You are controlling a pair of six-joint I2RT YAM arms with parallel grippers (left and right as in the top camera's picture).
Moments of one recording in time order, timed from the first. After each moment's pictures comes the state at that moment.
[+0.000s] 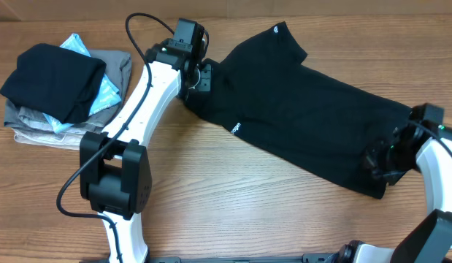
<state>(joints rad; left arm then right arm) -0.30 2.05 1.74 -0.83 0.03 -0.25 -0.41 1.49 0.97 -1.04 -0.27 0.48</state>
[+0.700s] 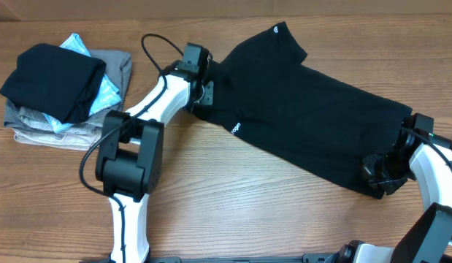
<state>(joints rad) -0.30 2.21 1.60 -0.60 -0.03 -0.23 -0.41 1.50 0.89 -0.99 -0.12 0.55</state>
